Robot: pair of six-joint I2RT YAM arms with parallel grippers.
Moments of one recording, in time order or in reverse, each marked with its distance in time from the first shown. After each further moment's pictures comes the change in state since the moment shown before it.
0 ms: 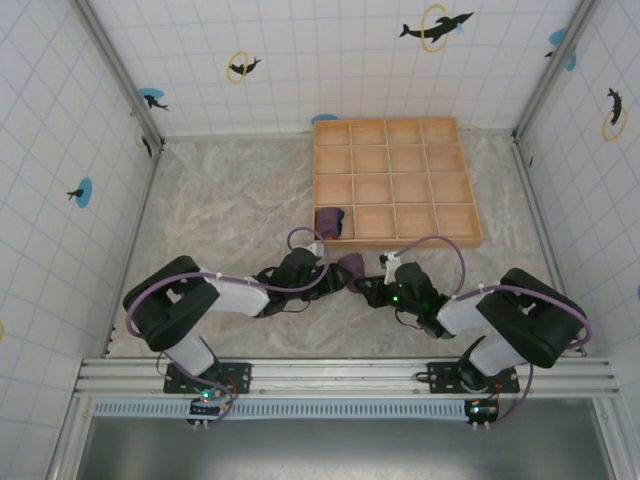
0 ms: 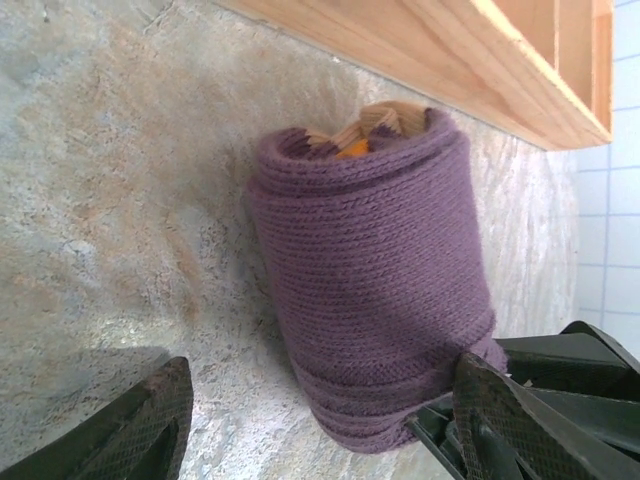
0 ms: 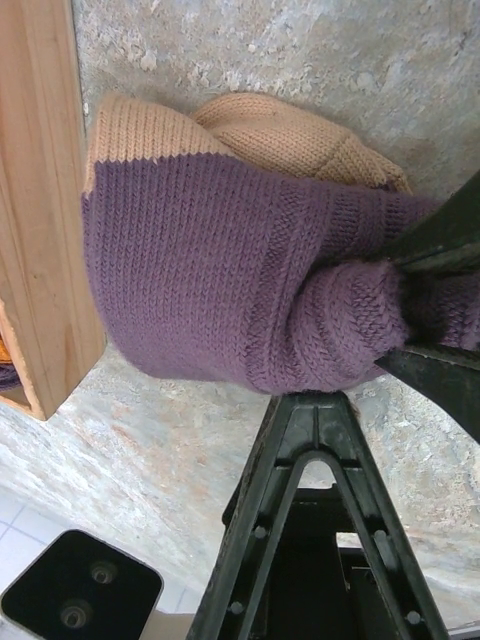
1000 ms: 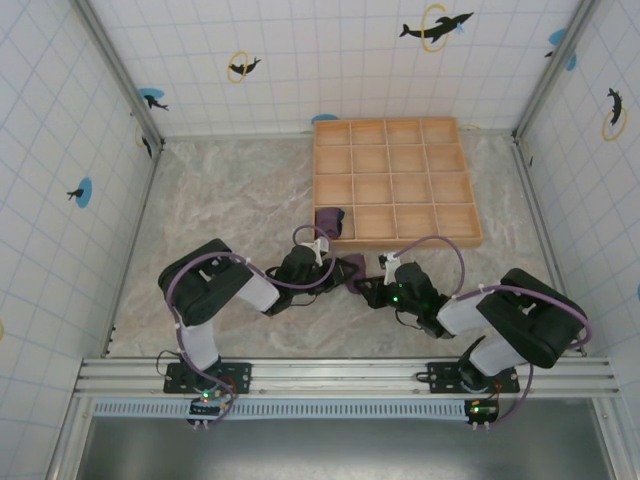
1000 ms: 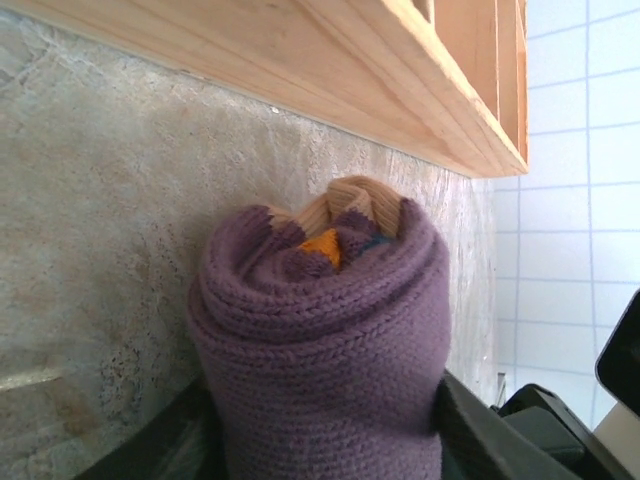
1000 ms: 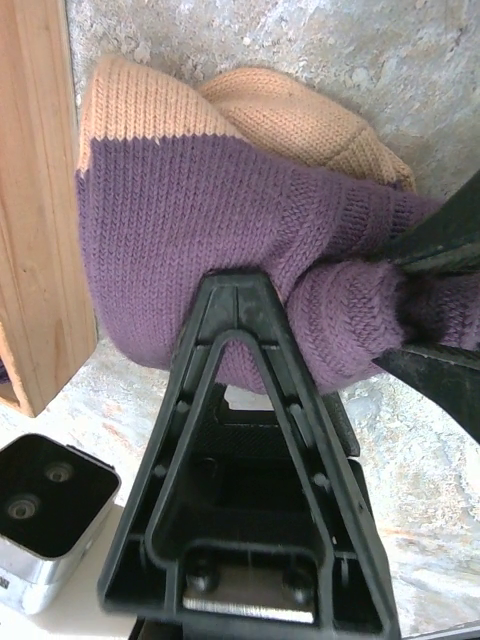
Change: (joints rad) left arm 0.045 0.242 0.021 0.377 0.120 -0.084; right arm 0.000 -0.002 0.000 -0.010 -0.012 -0.017
